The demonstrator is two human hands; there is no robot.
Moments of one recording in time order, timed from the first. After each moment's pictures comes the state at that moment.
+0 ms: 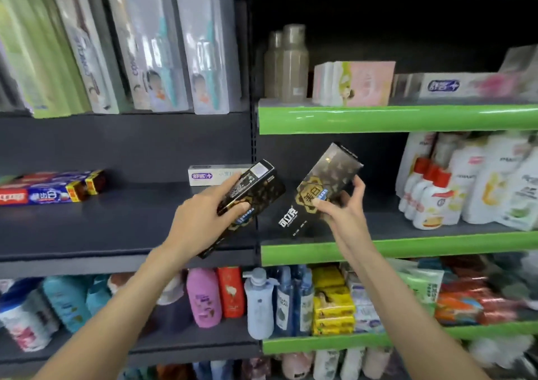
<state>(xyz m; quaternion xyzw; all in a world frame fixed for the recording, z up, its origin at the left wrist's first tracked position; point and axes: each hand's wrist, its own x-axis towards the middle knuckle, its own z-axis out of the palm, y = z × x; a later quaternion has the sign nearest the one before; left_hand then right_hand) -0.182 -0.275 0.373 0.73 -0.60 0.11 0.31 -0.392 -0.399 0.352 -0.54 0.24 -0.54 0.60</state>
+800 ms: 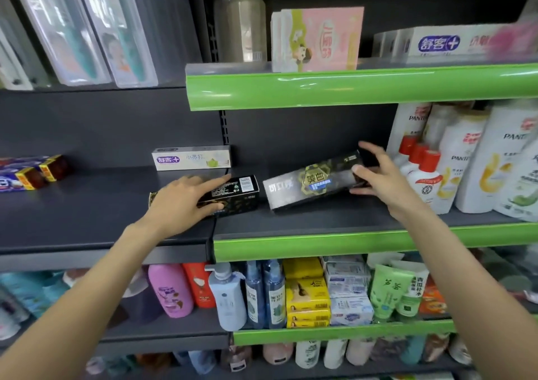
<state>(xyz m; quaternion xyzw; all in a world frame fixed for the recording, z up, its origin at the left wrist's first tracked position) -0.179 -0.353 0.344 0.73 -0.65 0.15 0.13 -0.493 -0.536 0.352 -0.67 0.35 -0.43 0.49</state>
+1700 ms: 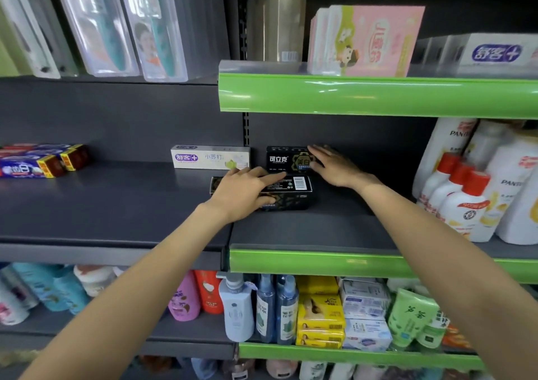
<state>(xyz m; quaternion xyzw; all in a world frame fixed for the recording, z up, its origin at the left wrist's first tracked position) -0.206 -0.420 0.350 0.72 -0.67 0.17 0.05 -0.358 -0.629 0.351 -0.93 0.34 -0.11 0.06</state>
